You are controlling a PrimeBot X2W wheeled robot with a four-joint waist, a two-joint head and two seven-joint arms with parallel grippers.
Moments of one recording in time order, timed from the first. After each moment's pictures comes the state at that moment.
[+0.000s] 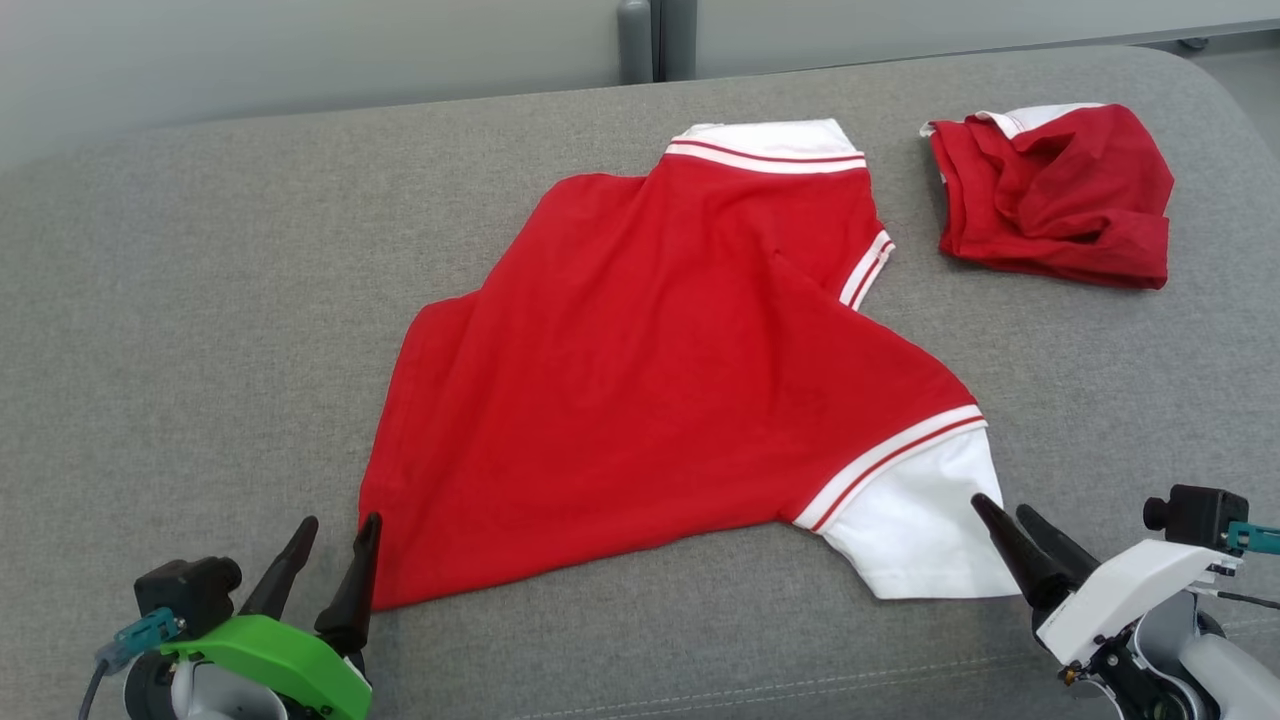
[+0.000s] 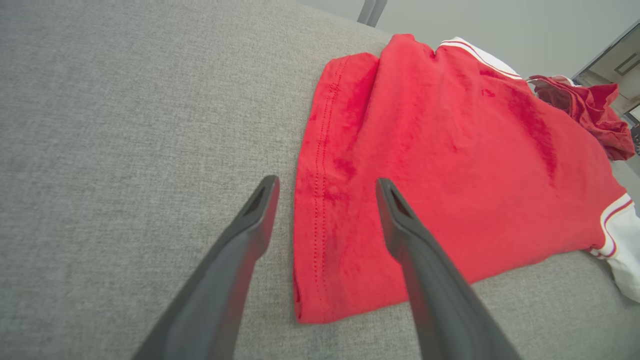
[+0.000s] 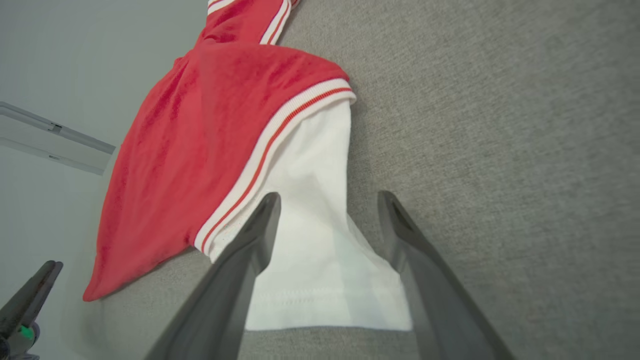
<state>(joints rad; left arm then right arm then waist) -0.10 0.27 -0.38 0.40 -0.78 -0.10 -0.23 -0.08 -0.44 0.54 0.38 1.14 0.12 -0.08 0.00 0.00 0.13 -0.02</state>
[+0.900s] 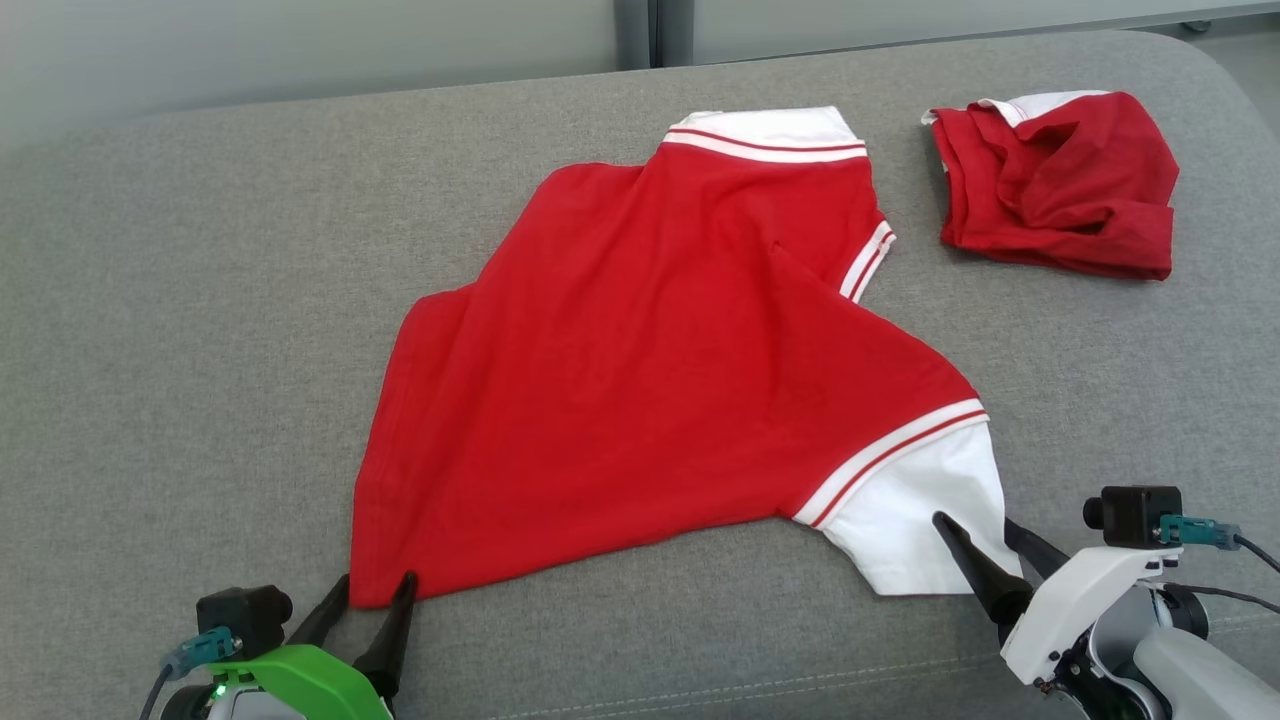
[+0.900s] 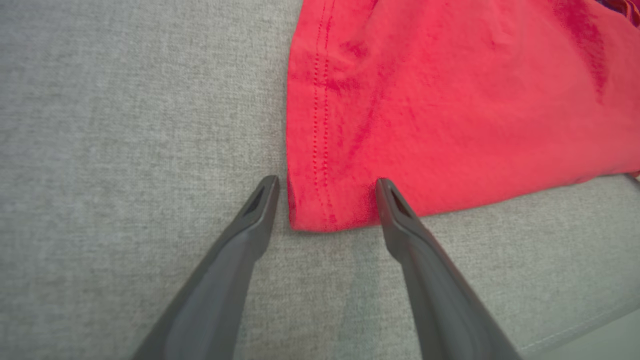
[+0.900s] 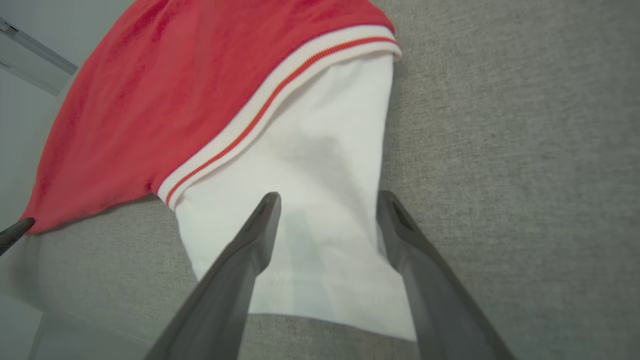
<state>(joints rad) -0.10 0.24 -0.45 0.48 -0.74 -0.08 -0.16 -0.15 -0.43 0.67 0.46 0.95 0.12 -0.13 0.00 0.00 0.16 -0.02</state>
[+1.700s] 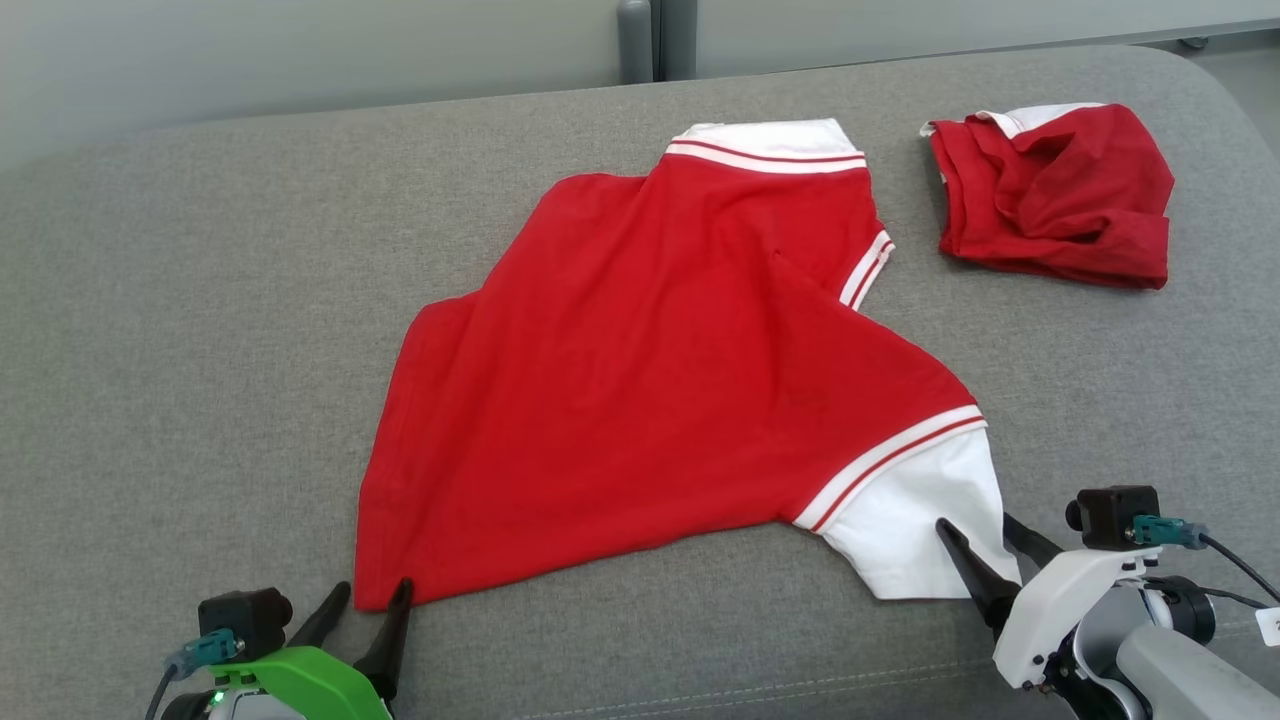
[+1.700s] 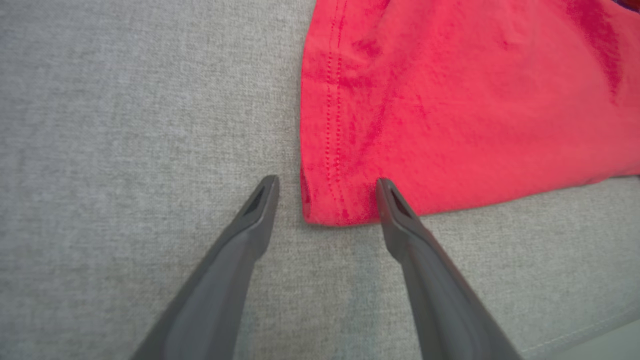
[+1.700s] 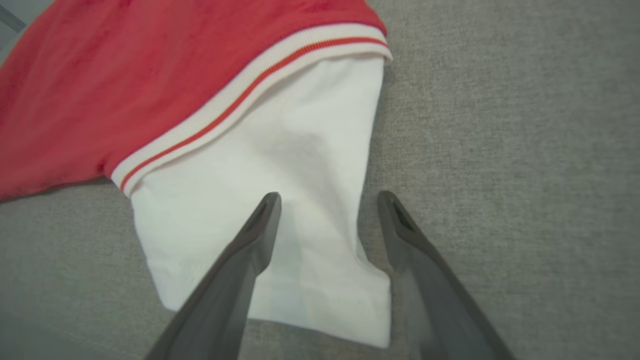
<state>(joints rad) -0.10 0.24 -0.45 0.51 -0.74 -0.05 -0.15 -0.20 -0.42 0.72 0.54 0.84 0.05 -0.16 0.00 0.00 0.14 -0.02</state>
